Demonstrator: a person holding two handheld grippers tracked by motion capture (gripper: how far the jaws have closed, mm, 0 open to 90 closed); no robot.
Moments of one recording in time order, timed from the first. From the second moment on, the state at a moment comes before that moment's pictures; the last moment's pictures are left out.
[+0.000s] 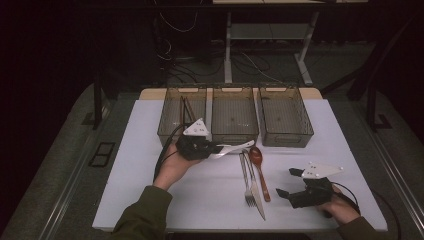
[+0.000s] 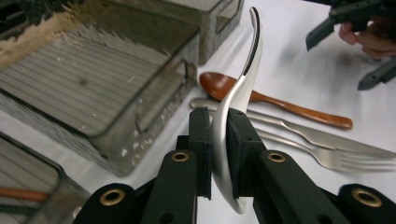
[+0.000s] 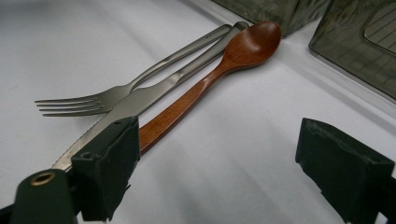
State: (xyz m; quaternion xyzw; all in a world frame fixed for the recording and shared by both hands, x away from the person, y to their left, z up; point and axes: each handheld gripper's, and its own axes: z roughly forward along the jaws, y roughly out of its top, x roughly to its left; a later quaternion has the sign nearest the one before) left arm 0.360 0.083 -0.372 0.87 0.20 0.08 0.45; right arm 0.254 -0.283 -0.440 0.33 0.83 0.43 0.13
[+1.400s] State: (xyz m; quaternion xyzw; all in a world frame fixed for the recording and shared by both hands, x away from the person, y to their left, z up) left arm 0.449 0.050 -0.386 0.87 0.24 0.13 0.40; right arm 0.254 -0.285 -0.439 0.32 0.83 0.43 0.14
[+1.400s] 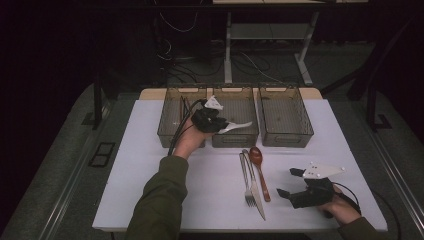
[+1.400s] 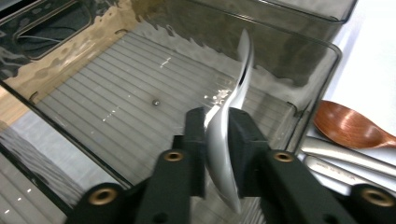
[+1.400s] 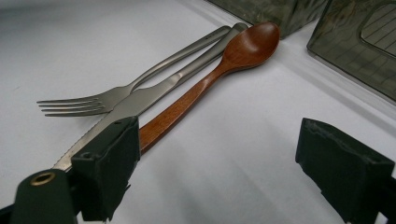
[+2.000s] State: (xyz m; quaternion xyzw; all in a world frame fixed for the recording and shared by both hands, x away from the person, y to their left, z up) left arm 0.422 0.058 -0.375 0.85 0.24 0.09 0.46; right arm 0.253 -0.285 -0.439 0.33 0.83 0.43 0.14
